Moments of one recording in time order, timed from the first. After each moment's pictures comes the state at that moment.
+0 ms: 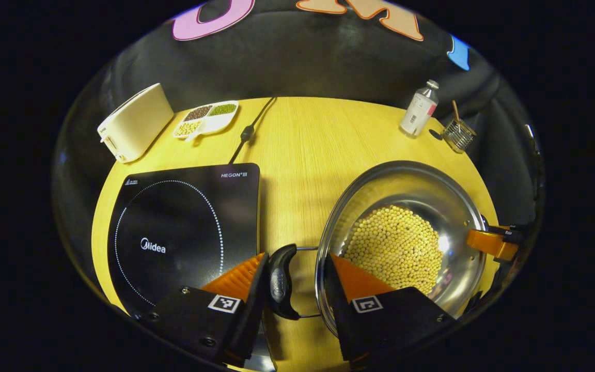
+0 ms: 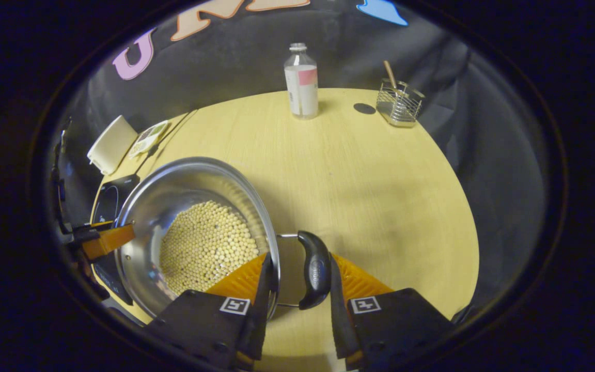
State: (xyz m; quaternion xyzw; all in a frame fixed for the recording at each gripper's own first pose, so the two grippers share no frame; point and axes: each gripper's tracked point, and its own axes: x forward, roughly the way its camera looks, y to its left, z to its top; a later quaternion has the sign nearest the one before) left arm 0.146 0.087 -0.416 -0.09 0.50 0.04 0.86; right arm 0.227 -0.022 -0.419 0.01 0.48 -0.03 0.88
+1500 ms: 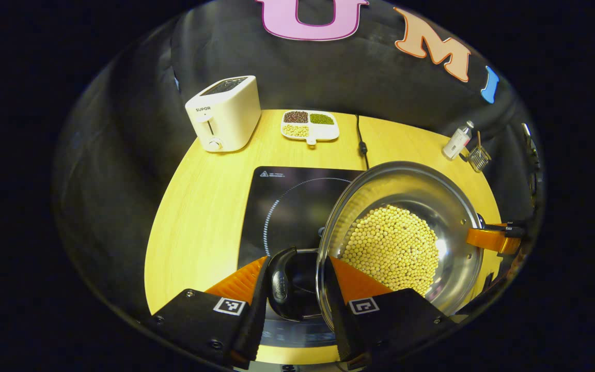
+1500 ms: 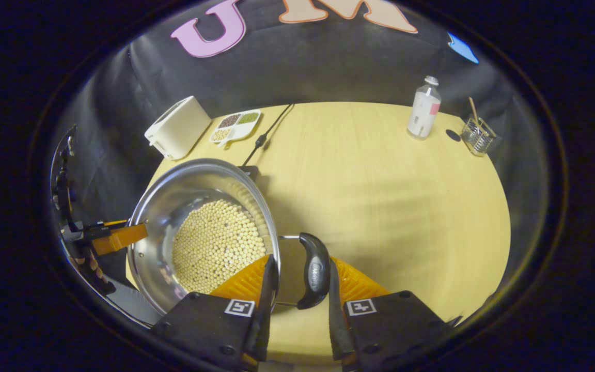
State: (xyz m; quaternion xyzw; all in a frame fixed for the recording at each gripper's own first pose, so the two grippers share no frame) left arm 0.054 0.320 -0.369 -0.09 0.48 0.08 0.87; right arm 0.201 0.239 -0.375 0.01 0.49 0.06 0.87
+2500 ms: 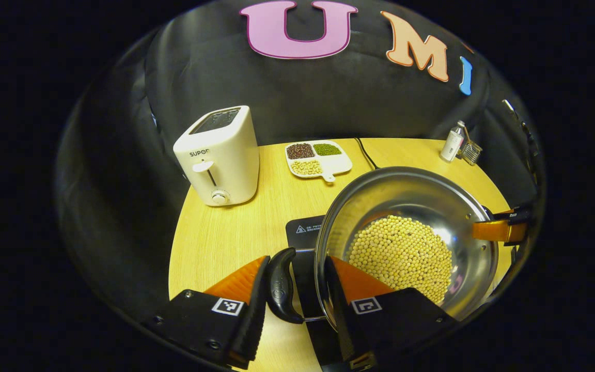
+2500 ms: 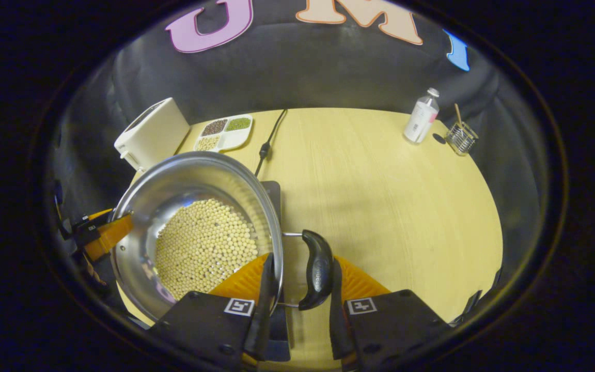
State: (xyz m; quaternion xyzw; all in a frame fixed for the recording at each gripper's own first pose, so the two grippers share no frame) left arm 0.117 0.393 -0.374 -0.02 0.40 0.02 0.92; right arm 0.231 0.305 -0.384 -0.01 0.47 -0.03 0.88
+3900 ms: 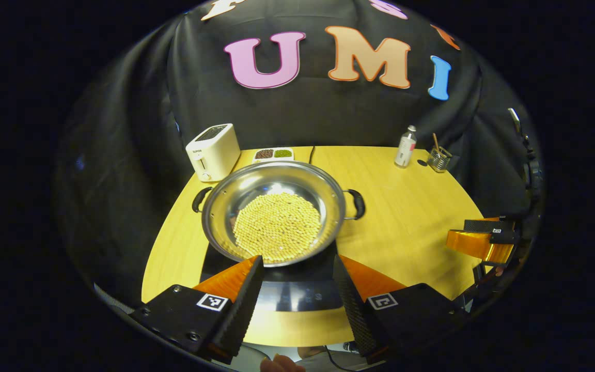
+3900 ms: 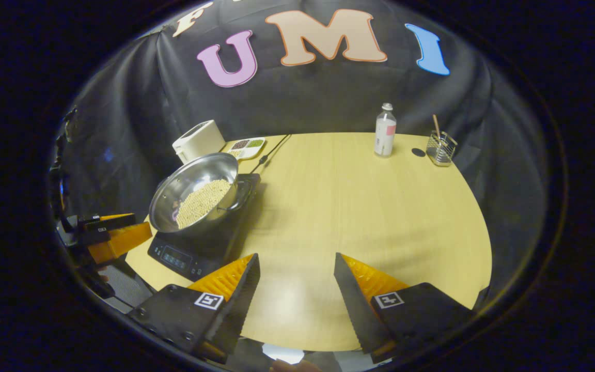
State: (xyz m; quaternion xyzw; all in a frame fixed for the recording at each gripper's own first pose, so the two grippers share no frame) left arm -0.023 0.144 -0.268 -0.04 0.36 0.09 0.93; right arm 0.092 0.128 -0.304 0.01 0.37 0.11 0.92
